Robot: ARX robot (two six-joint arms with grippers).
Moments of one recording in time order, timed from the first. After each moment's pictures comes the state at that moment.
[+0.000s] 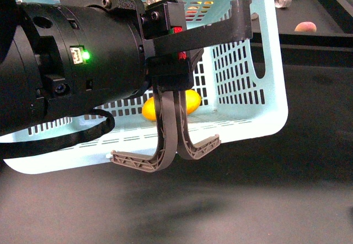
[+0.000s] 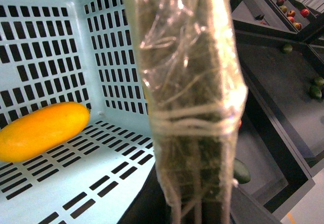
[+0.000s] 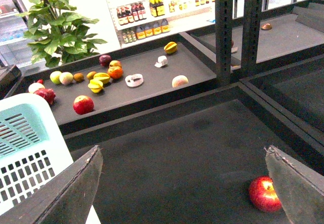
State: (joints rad) left arm -0.56 1.63 0.57 0.79 0.09 -0.42; right arm 0.25 0.67 0.23 0.34 0.53 0.23
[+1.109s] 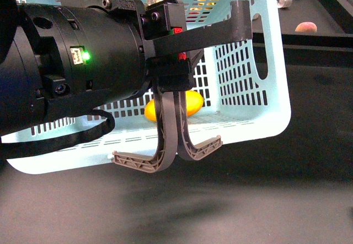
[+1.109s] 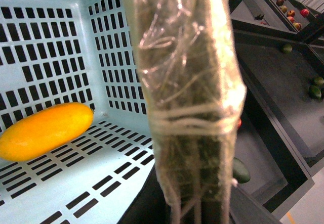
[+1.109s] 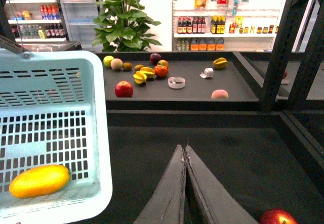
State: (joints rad) left arm -0.56 1.63 0.57 0.79 0.09 -0.42; right arm 0.00 0.31 0.00 0.30 0.00 0.00
